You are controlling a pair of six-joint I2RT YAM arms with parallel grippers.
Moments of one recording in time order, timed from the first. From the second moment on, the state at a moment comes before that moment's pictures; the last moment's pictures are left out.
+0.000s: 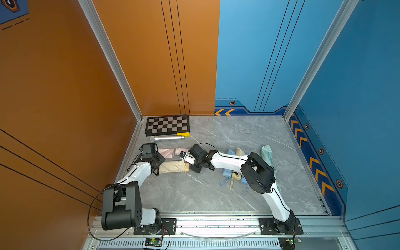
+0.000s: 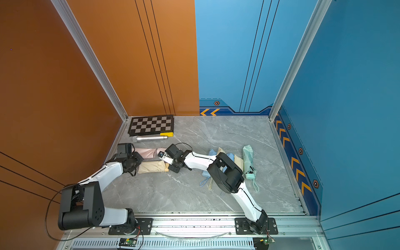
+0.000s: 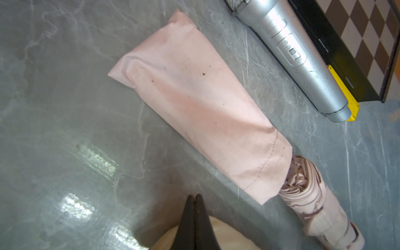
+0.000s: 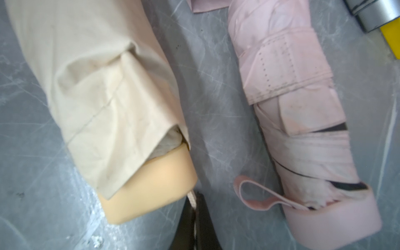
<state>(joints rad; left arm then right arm) 0.12 1.38 0.70 -0.26 -0.03 -0.70 0.93 2.24 1.63 -0.36 -0.02 -0.29</state>
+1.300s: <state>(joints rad) 0.16 1.38 0.73 -0.30 -0.11 -0.67 0.90 2.20 1.58 -0.35 -0.02 -0.31</state>
